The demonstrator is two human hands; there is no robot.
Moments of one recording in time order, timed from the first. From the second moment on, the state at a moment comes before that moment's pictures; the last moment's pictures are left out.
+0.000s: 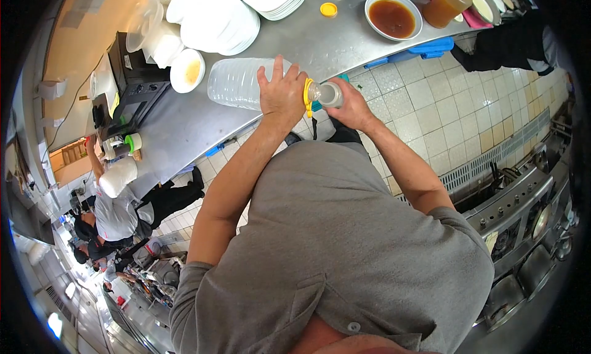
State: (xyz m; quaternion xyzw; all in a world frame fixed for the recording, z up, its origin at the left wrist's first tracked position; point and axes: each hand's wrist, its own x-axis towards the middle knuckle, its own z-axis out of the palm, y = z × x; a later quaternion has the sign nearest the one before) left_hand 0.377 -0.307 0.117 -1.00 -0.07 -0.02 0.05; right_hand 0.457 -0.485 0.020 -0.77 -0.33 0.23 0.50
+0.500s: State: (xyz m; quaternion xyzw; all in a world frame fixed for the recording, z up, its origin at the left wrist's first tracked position) left_hand 0.376 -0.308 0.120 -1.00 -0.08 0.00 0.04; right_hand 0.457 -0.484 0.019 -0.76 -0.33 0.25 0.51
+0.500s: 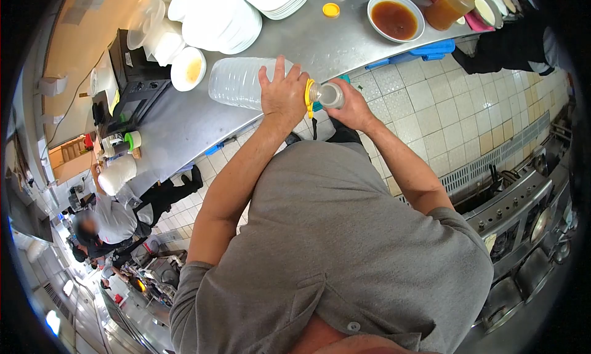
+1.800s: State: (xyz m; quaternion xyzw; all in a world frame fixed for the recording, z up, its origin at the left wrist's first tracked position) left_hand 0.374 -0.307 0.121 -1.00 -0.08 -0.01 0.04; right_hand 0.456 -0.483 0.017 -0.75 -0.34 0.24 0.52
